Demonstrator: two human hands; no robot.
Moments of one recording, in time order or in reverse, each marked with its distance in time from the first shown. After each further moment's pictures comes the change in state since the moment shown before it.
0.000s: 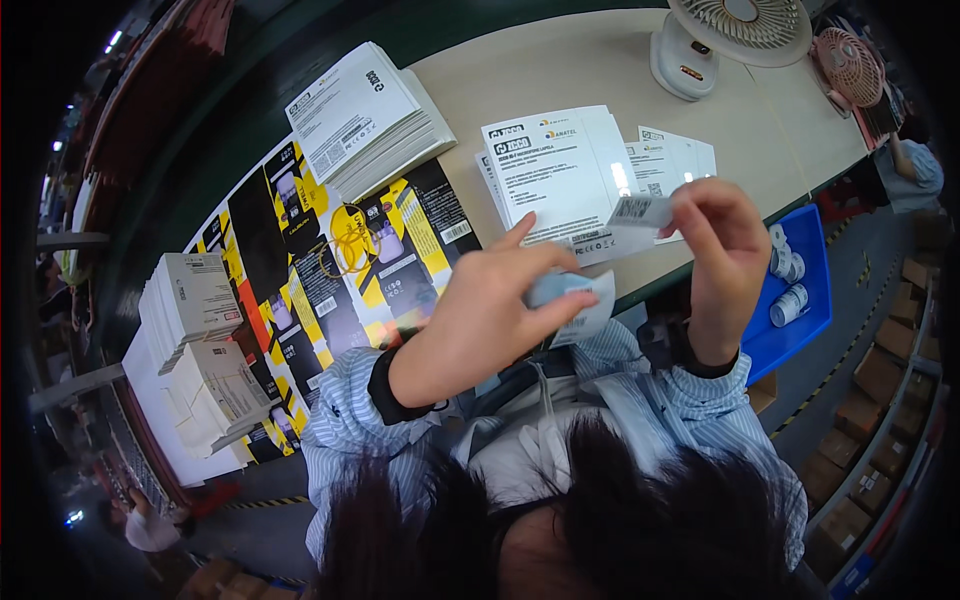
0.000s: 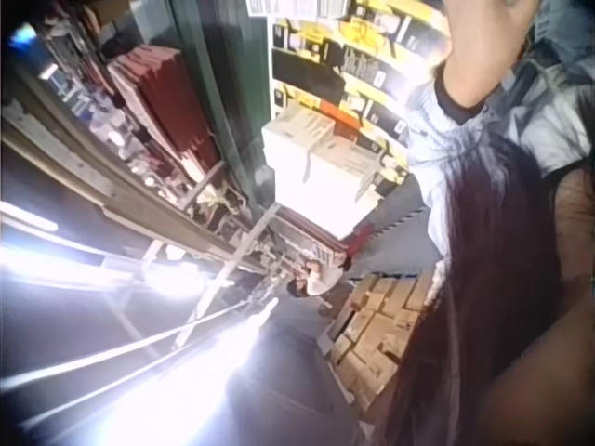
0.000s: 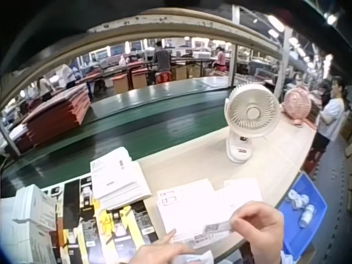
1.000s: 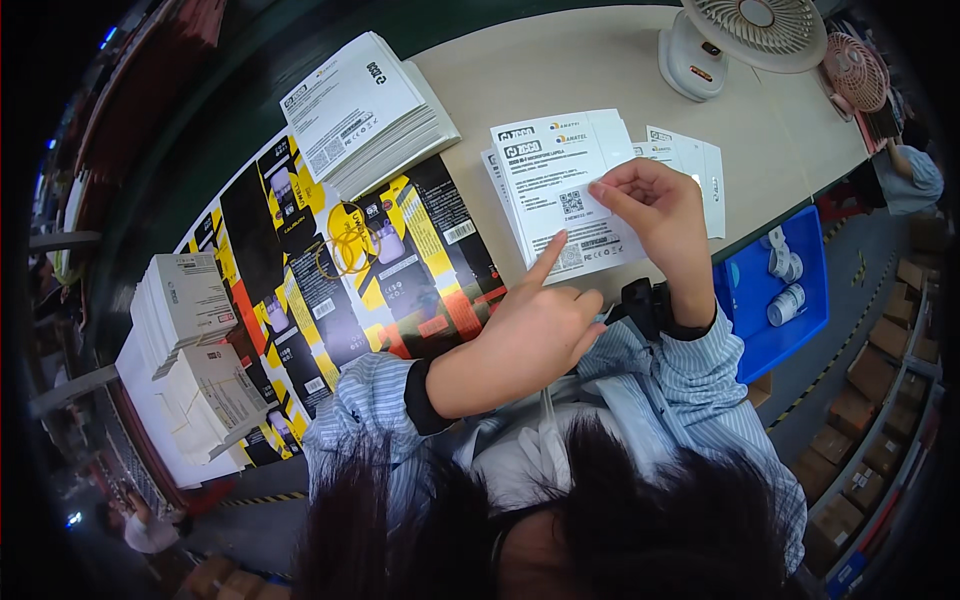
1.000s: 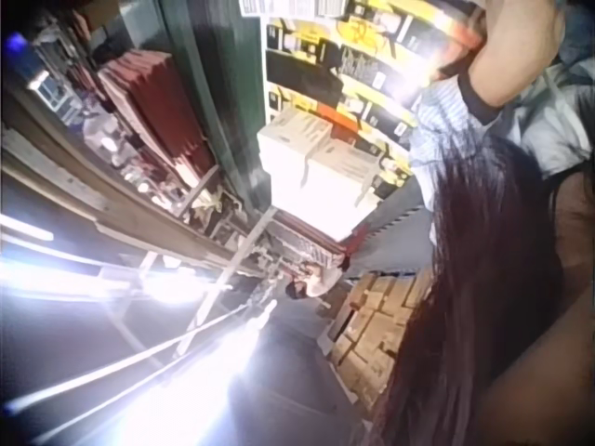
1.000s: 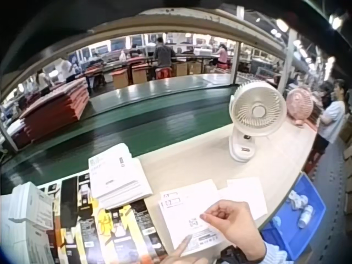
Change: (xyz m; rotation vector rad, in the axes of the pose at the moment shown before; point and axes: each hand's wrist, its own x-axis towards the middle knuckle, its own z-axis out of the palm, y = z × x) left_hand -0.008 -0.023 0.033 0.285 -0.238 0.195; right_hand 0.029 0.051 0.016 -0.335 -0.123 0.262
